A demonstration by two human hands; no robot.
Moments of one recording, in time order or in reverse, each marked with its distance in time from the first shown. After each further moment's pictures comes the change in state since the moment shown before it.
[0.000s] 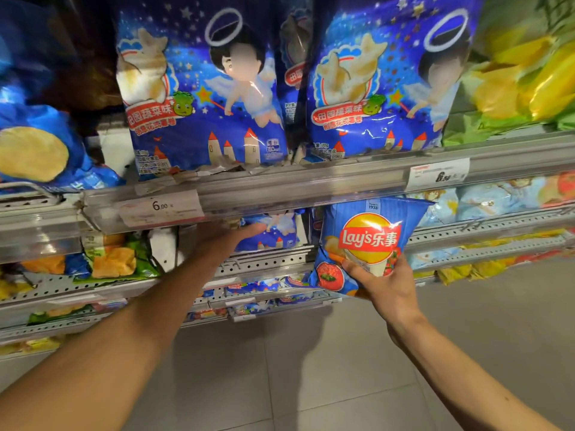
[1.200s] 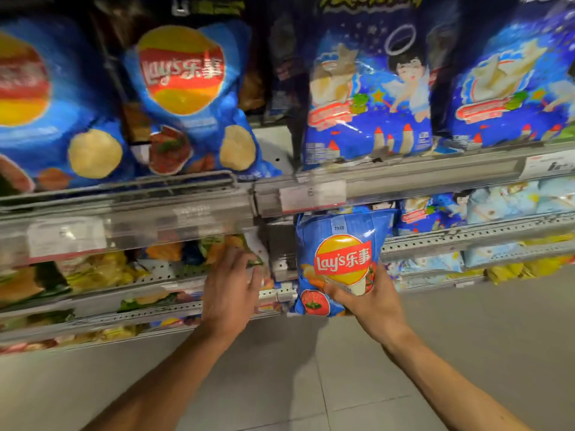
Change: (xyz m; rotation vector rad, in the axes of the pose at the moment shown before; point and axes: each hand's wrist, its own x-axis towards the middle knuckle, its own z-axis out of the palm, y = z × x) left_hand -0.080 -0.096 -0.149 0.680 0.269 0.581; right_hand -0.106 -0.002 0.171 -0.076 -0.171 -0.011
